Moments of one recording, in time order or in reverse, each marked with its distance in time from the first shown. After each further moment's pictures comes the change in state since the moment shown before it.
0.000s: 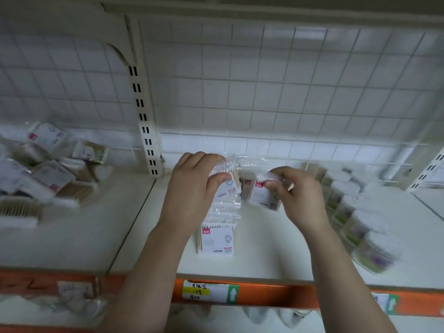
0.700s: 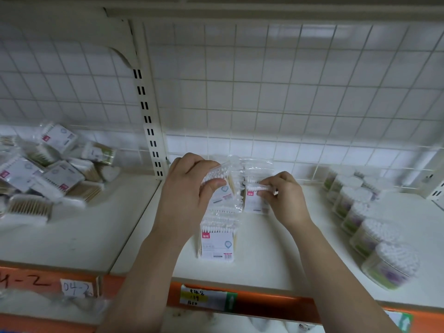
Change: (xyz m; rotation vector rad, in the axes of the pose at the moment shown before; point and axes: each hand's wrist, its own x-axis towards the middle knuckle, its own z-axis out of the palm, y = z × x) left_hand -0.006 -0.002 -0.002 0.066 0.026 -0.034; right_hand 0.018 0.043 0.048 -0.015 -0.120 0.009
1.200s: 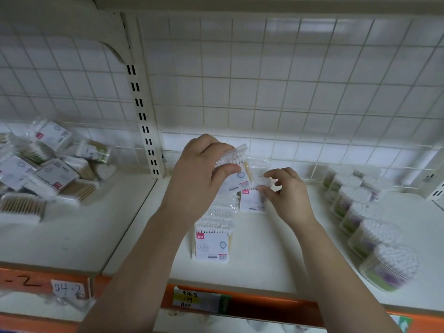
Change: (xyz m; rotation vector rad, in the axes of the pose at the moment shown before) left_hand 0.031 0.020 0.007 -0.055 -0.071 0.051; right_hand 0.004 0.005 -0.009 0.015 0.039 0.017
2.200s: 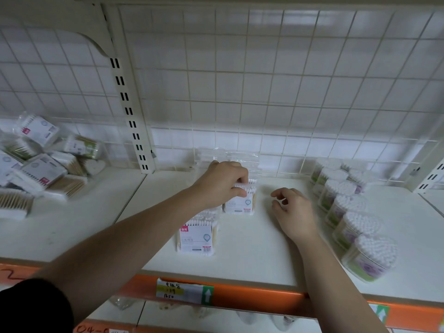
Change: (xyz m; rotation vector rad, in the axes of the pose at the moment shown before) left_hand 0.016 -0.016 0.089 0.049 -0.632 0.062; right_hand -0.039 0.050 -0.015 -0.098 -0.033 0.123
